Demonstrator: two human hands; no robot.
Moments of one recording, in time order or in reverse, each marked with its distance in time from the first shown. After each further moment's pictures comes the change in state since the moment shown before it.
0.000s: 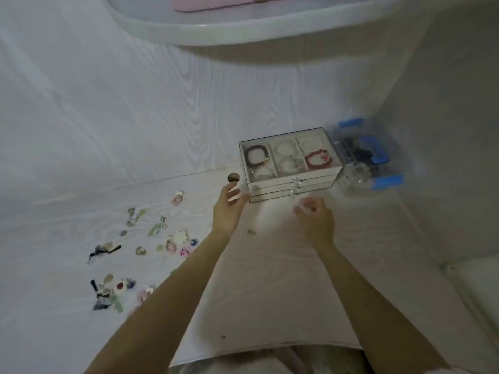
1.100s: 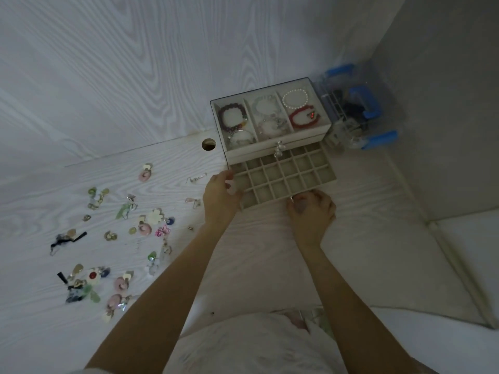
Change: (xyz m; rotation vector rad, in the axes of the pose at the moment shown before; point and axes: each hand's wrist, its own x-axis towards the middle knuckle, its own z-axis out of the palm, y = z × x) left_hand 0.008 -0.045 0.030 0.481 -0.033 0.126; right_hand -0.043 0.044 0.011 -0.339 0.286 0.053
